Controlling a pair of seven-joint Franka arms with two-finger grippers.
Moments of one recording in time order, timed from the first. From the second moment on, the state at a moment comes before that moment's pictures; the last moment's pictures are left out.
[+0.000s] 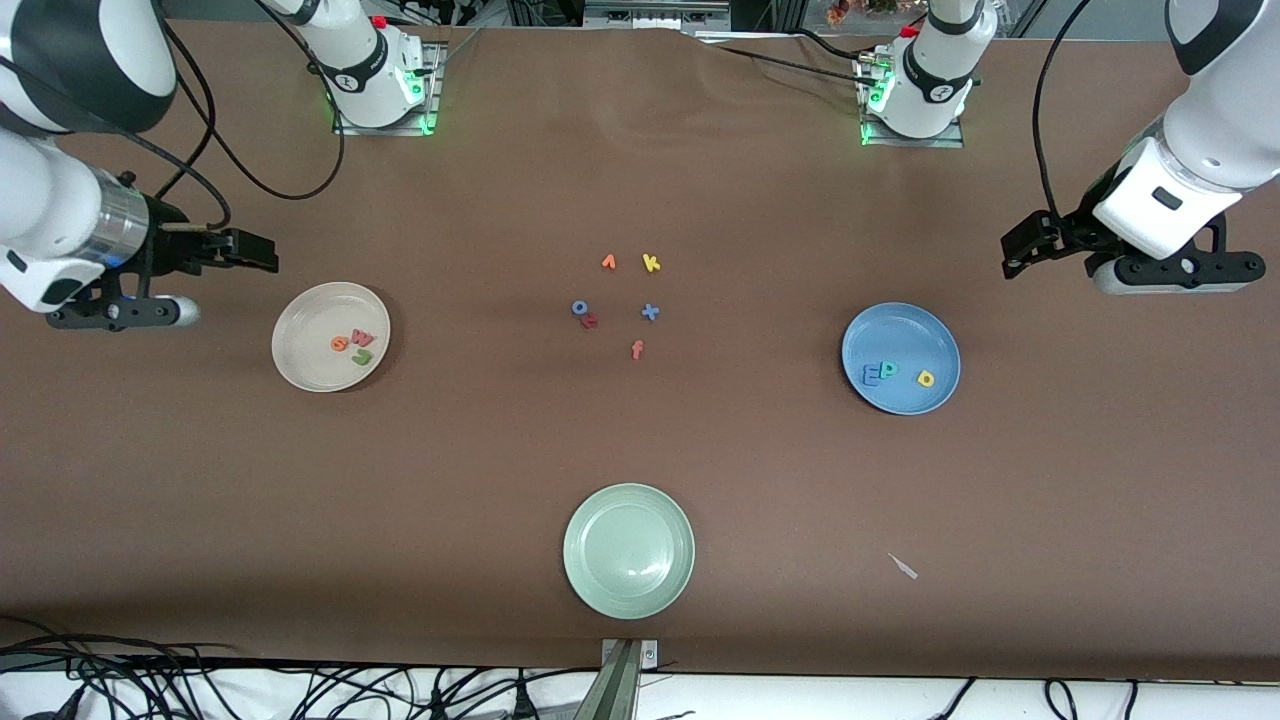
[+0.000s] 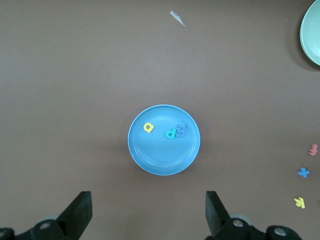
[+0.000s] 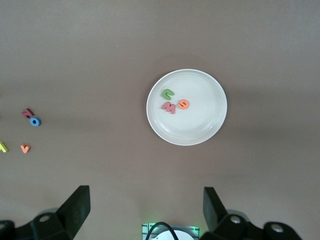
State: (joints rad) left arm -0.04 -0.02 -0.08 -1.73 -0.01 1.70 -0.17; right arm 0.23 0.14 -0.16 -1.58 0.07 1.49 0.03
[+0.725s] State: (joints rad) left arm -0.04 -0.02 -0.08 -1.73 -0.01 1.70 -0.17; right arm 0.19 0.10 -0.16 -1.57 0.05 1.38 0.00
